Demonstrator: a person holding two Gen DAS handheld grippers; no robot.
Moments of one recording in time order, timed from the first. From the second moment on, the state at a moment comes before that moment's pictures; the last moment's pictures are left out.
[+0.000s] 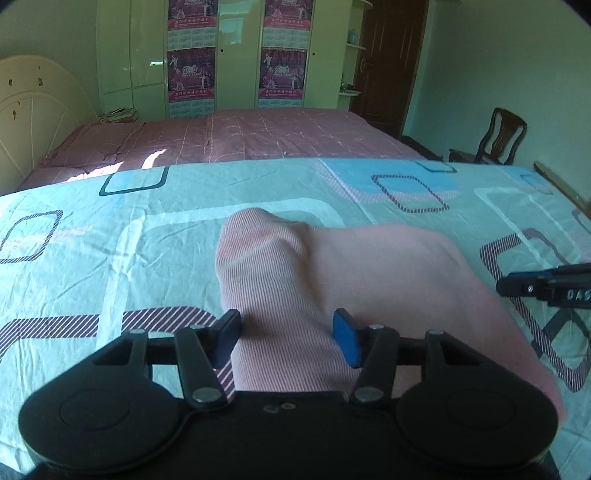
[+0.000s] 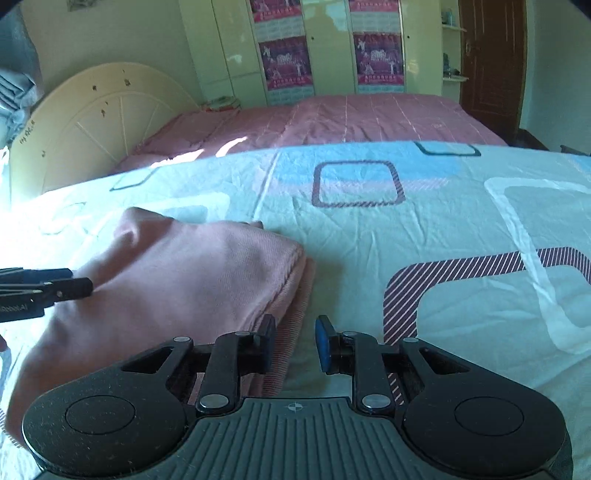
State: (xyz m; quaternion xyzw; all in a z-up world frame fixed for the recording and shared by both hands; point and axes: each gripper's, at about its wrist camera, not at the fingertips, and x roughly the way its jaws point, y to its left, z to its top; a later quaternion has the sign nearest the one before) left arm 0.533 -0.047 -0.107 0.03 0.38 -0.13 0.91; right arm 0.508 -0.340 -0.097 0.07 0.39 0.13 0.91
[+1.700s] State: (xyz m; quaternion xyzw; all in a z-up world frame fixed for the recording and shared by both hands) left arm 0.448 0.009 -0.103 -0.10 0.39 -0.13 0.91; right arm 0.442 -0.370 -0.103 0.23 0.40 0.13 0.88
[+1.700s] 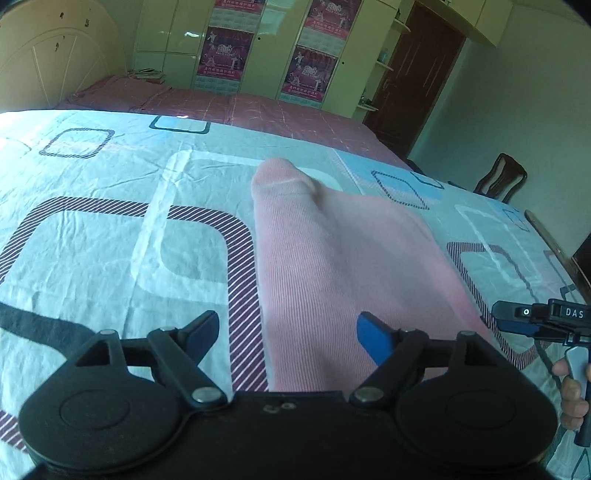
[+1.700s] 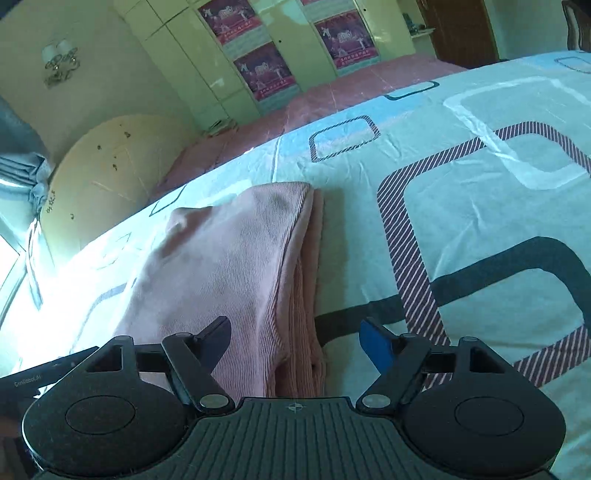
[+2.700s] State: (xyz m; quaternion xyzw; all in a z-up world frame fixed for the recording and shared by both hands) left arm 0.531 -0.007 -0.143 -0.14 0.46 -0.17 0.86; right arm 0.523 -0.378 -0.160 0.37 0.46 0.23 0.77
